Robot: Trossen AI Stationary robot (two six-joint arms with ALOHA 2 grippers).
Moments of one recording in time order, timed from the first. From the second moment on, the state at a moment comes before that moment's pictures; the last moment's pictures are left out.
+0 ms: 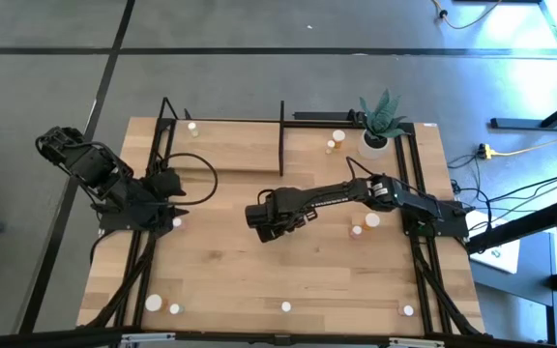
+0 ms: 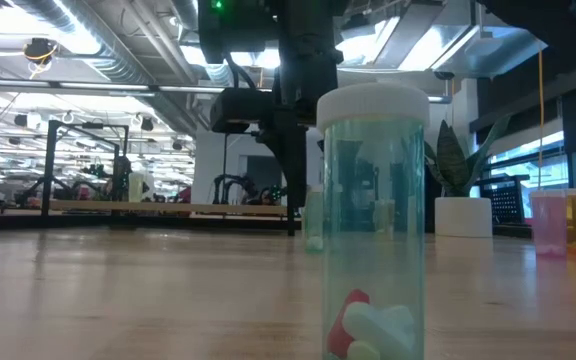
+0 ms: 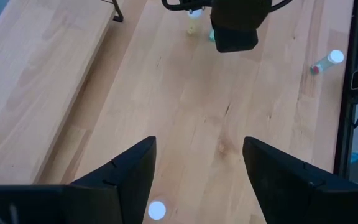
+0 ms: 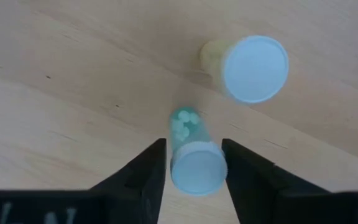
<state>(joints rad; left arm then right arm) -0.58 1.02 1.40 -1.46 -0.42 -0.83 0.12 2.38 2.12 -1.35 0.00 1.27</state>
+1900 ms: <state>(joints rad) -0.58 1.02 1.40 -1.45 -0.42 -0.88 0.08 2.22 2.36 -1.39 0.02 0.52</state>
